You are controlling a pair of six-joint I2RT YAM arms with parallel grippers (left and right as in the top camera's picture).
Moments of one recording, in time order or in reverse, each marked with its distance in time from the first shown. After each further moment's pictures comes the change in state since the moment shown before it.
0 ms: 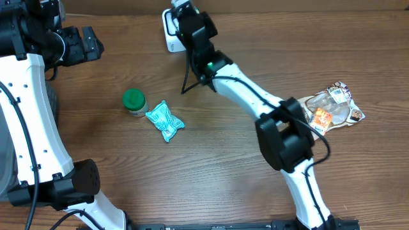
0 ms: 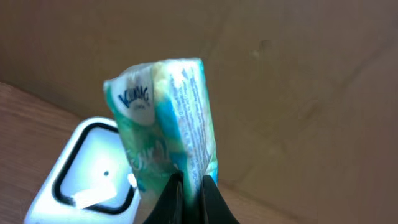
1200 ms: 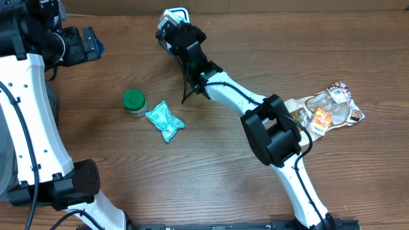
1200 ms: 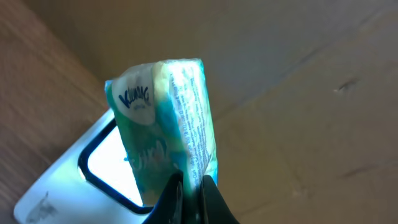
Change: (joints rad) left arm 0.000 0.000 0.000 0.000 0.000 0.000; right arm 0.015 0.114 0.000 0.147 -0.090 -0.304
